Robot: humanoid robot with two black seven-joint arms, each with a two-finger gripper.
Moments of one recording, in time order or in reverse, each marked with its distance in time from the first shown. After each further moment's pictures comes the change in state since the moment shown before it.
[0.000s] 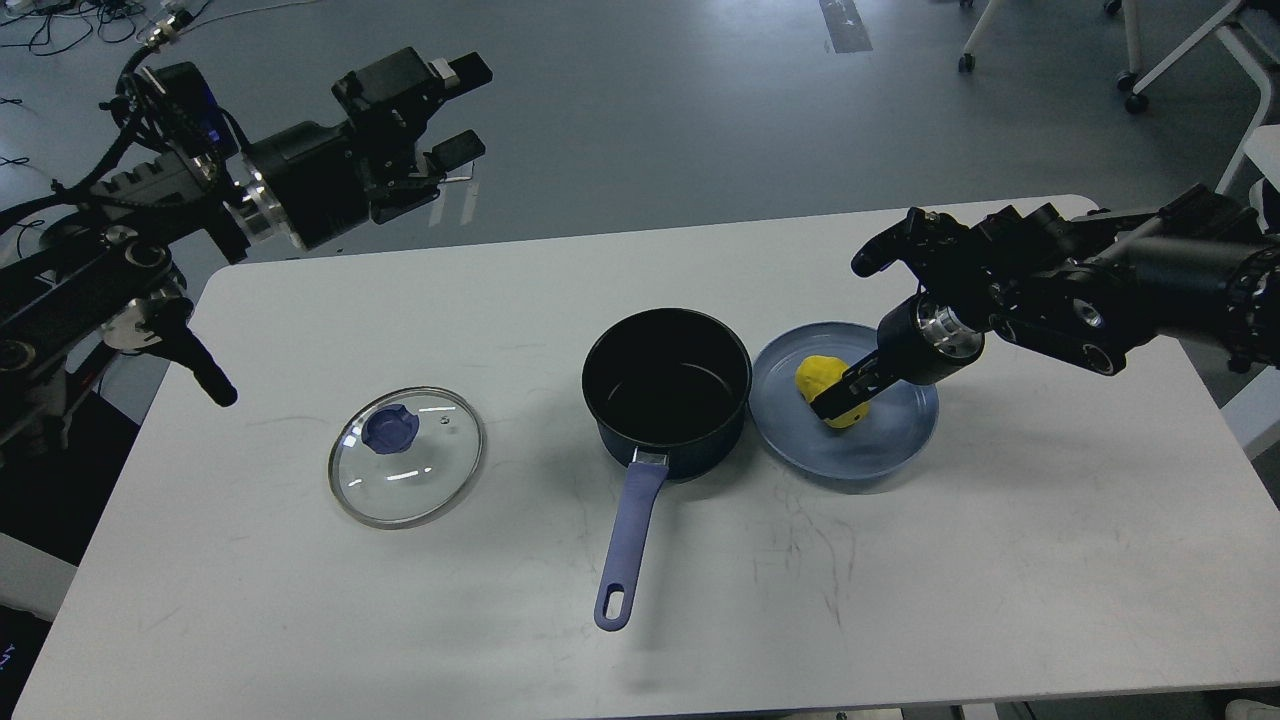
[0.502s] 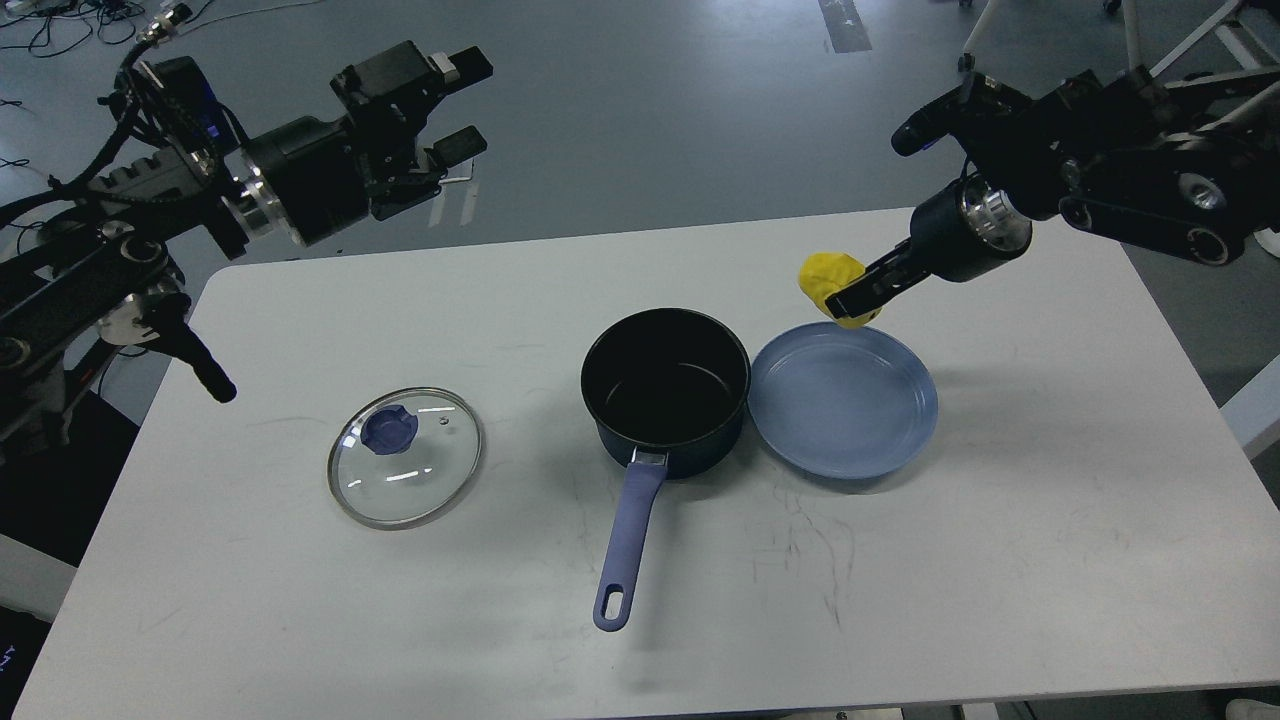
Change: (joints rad) left arm 0.000 0.000 -0.017 -0.006 -0.001 -0.014 0.011; right arm 0.279 -0.167 0.032 0.225 0.005 0.000 0.000
